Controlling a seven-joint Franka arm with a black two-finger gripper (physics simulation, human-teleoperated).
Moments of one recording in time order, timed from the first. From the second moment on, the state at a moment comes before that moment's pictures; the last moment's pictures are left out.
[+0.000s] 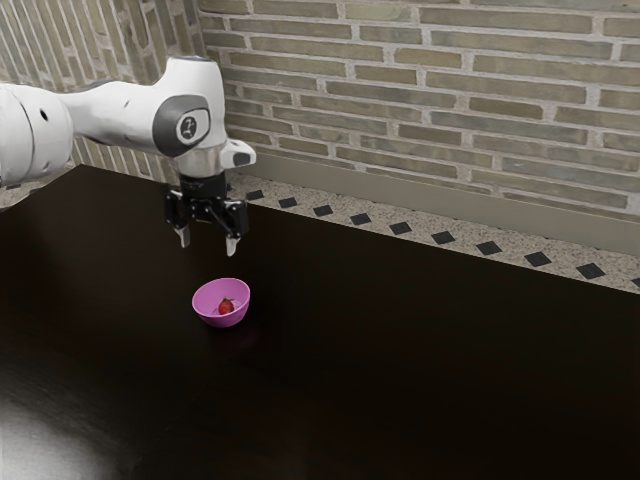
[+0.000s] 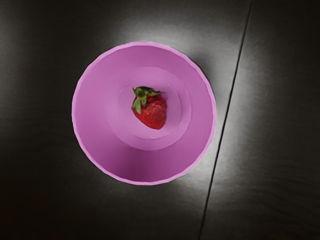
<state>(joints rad) 0.05 0.32 0.01 -1.62 0.04 1.77 -0.14</state>
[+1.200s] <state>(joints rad) 0.11 0.51 0.01 -1.76 -0.07 2.17 -0.15</state>
